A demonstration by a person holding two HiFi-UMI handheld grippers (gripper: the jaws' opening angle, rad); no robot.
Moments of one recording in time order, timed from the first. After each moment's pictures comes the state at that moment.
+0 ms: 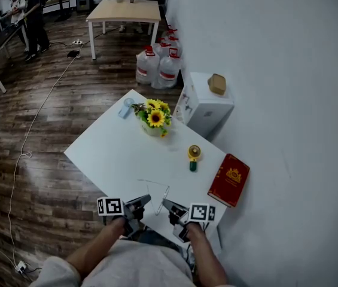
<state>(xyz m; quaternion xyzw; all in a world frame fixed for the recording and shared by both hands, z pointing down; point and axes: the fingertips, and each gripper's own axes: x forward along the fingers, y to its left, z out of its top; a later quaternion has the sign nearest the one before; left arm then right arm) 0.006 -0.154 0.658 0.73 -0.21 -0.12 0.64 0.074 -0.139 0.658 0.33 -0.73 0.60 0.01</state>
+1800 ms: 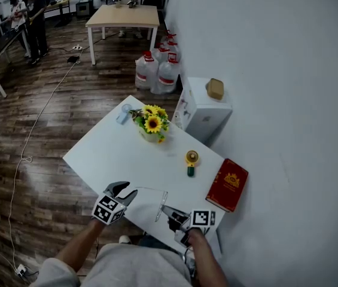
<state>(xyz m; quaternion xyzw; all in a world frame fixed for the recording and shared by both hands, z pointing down) -0.036 -0.206 0.649 0.91 -0.34 0.20 0.17 0.084 -0.138 0.648 0.29 -0.74 0.61 -0.02</state>
